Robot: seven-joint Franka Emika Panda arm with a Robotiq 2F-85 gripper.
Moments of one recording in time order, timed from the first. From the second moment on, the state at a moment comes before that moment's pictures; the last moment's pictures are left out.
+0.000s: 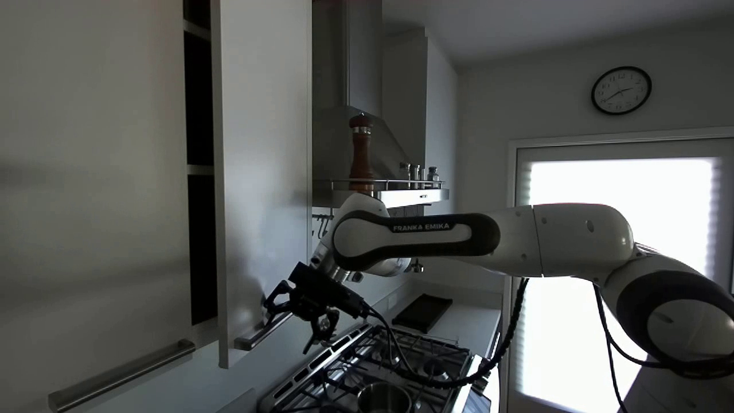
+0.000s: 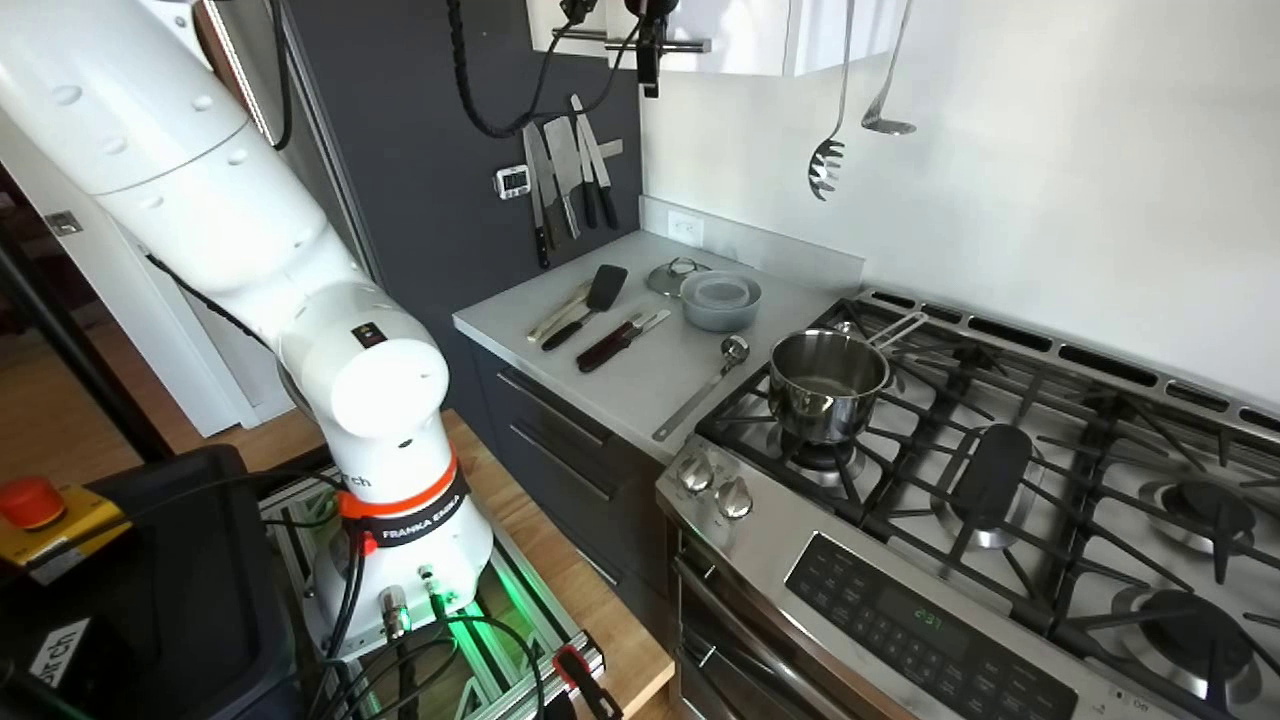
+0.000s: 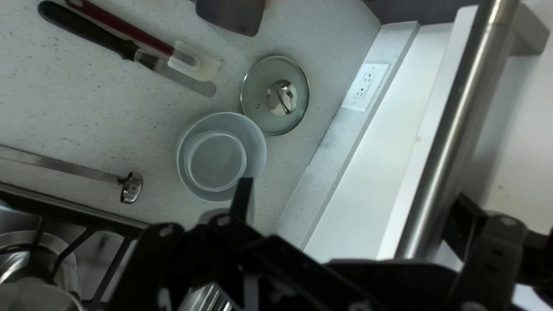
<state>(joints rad) 0.06 -0.31 0.13 -2.02 0.39 2.15 0.90</state>
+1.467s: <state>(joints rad) -0.01 -0.59 -0.01 -2.26 0.31 2.13 0.24</state>
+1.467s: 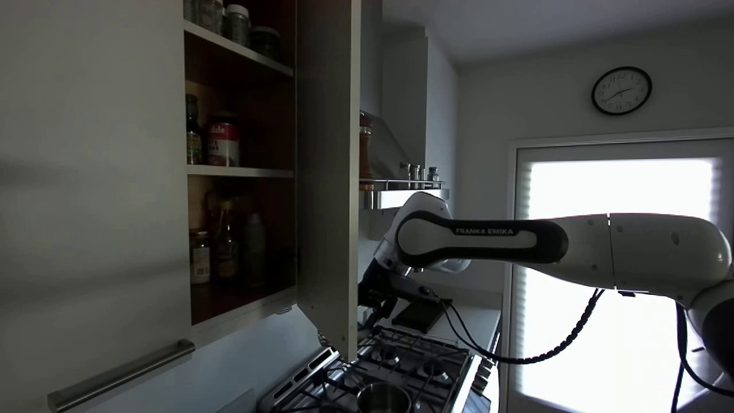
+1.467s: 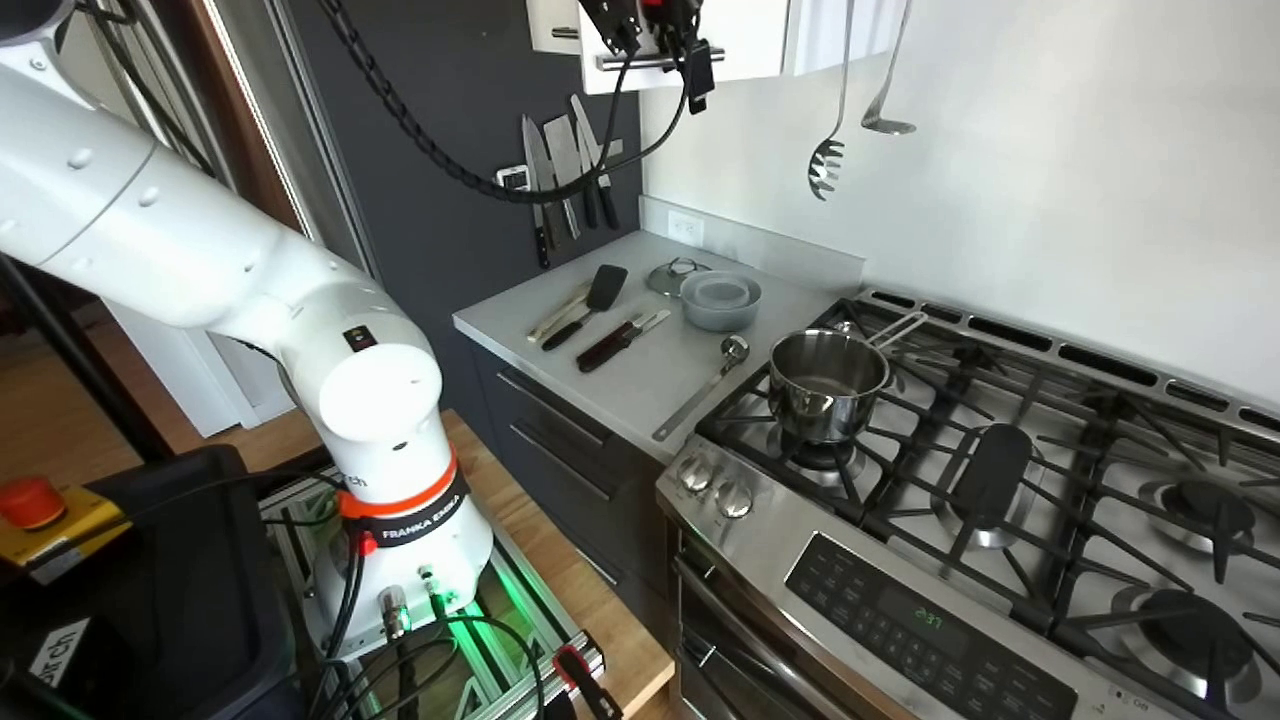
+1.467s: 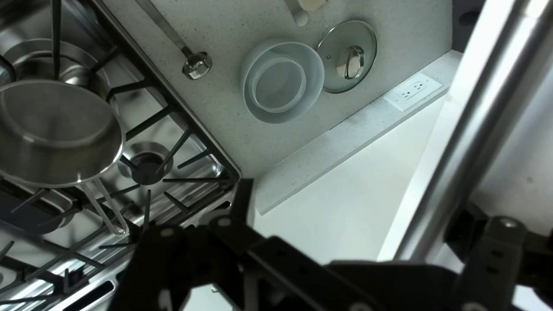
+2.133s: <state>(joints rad) 0.03 -0.61 -0.04 -2.35 0.44 2.30 0.08</state>
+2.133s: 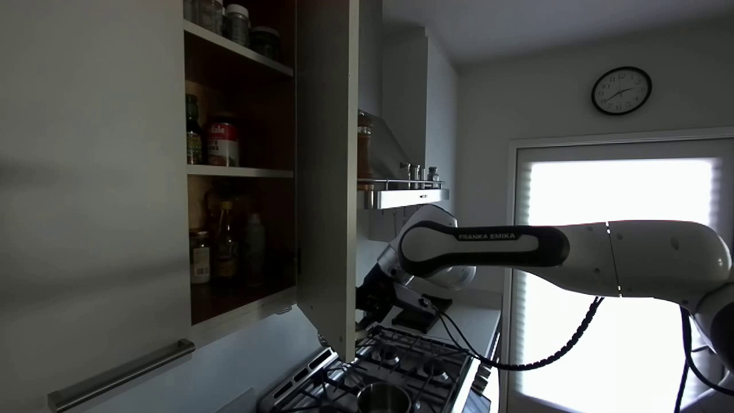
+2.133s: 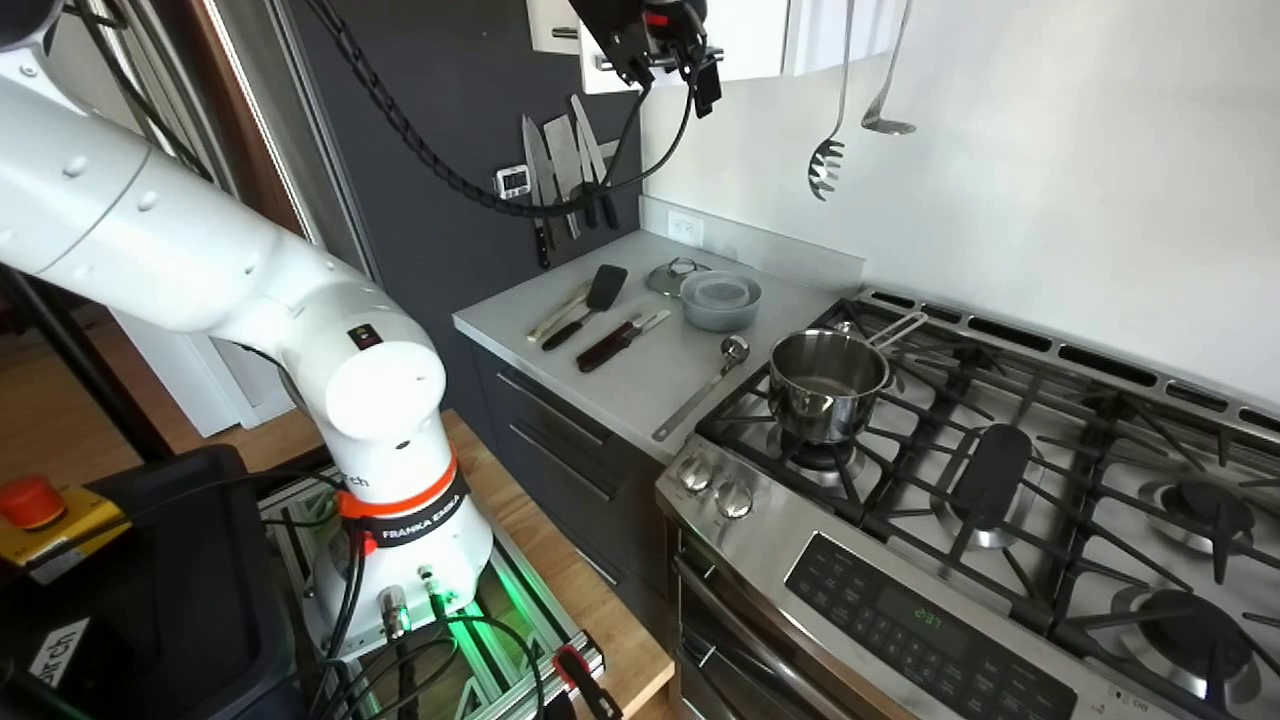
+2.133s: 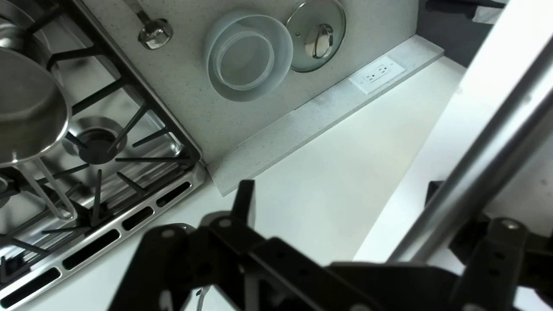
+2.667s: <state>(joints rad) 0.06 -0.64 -0.07 -2.40 0.50 2.41 0.04</state>
